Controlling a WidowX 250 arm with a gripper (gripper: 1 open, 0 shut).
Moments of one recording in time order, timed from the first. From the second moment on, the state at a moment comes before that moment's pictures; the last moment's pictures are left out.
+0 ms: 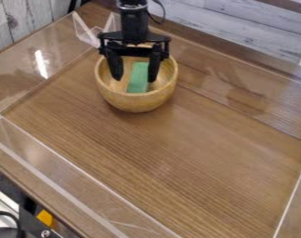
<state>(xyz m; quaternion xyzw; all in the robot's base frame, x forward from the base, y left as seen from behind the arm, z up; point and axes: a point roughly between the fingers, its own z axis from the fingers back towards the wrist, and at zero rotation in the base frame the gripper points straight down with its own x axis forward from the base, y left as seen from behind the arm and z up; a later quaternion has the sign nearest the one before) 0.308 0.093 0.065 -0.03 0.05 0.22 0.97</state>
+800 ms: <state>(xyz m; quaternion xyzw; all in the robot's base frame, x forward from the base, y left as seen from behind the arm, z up) 0.314 0.109 0.051 -0.02 0.02 0.23 0.97</state>
